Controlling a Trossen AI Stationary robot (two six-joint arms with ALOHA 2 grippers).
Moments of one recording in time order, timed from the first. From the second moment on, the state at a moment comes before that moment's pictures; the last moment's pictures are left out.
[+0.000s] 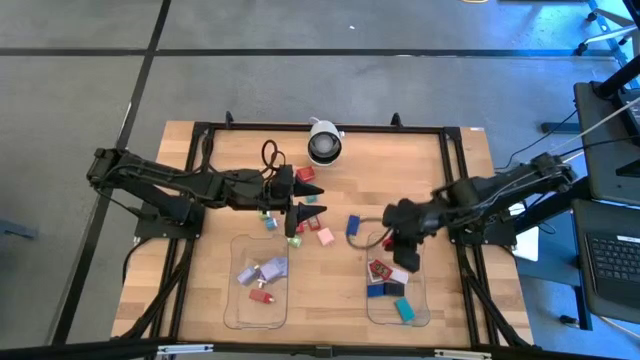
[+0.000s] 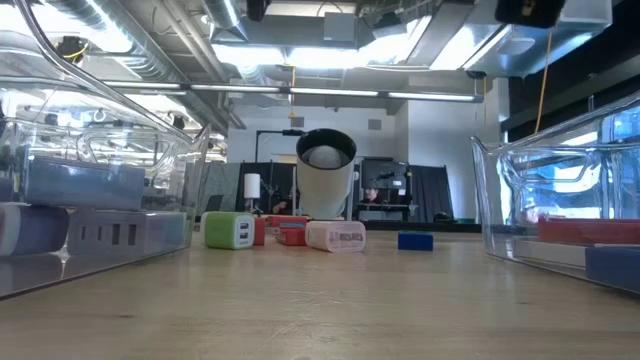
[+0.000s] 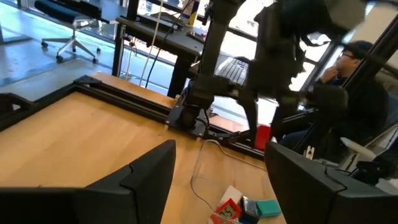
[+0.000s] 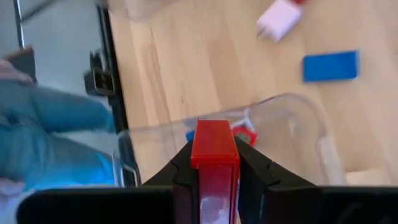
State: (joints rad) left arm -0.14 1.29 1.01 0.13 -0.24 -0.39; right arm 0.39 1.30 1.28 -0.98 -0.05 0.70
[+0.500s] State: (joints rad) left arm -0.14 1.29 1.01 0.07 -0.24 -0.40; right arm 0.45 1.38 0.98 -0.74 -0.16 0.85
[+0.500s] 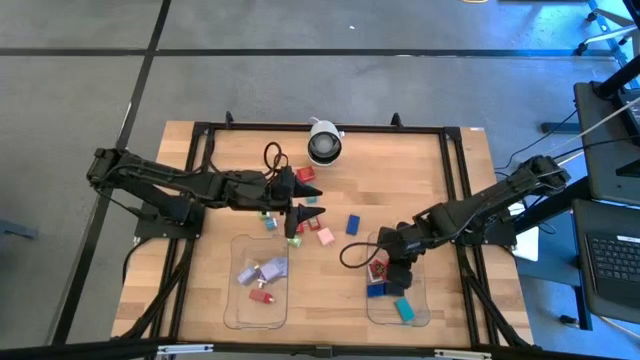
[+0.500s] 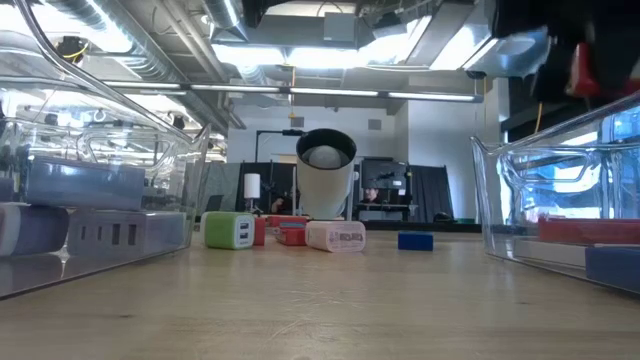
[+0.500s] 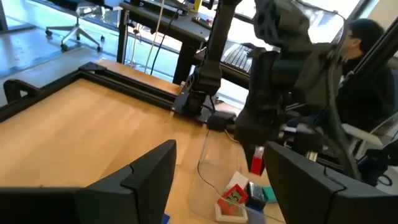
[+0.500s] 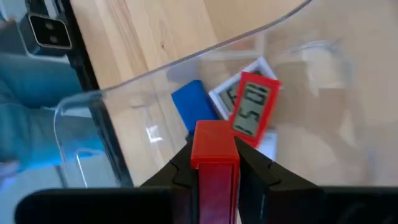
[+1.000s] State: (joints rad) left arm -0.10 1.29 1.01 0.07 -0.24 -0.41; right arm 0.45 1.42 0.86 -0.62 -0.15 0.93
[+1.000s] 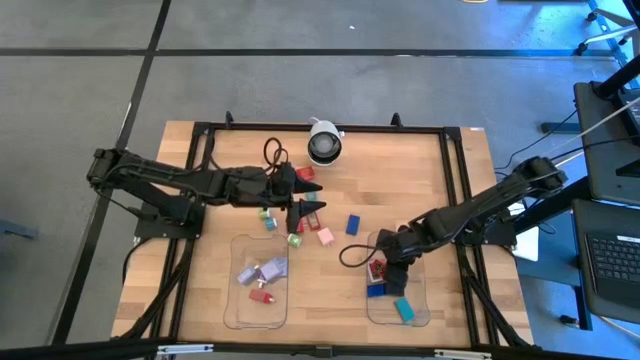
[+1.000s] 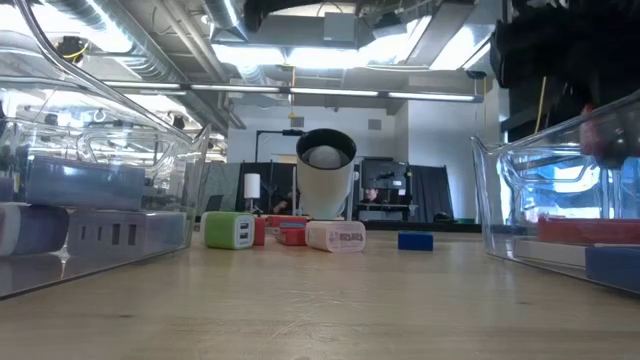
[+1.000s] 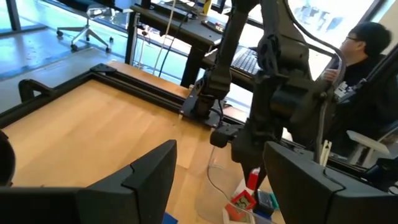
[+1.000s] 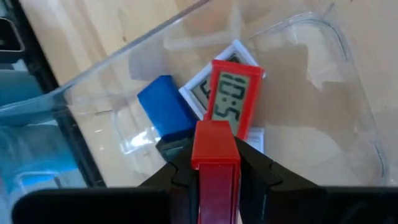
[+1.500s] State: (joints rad) left arm -0.09 1.29 1.01 0.07 -0.24 -0.41; right arm 0.45 1.45 0.86 -0.60 -0.14 0.97
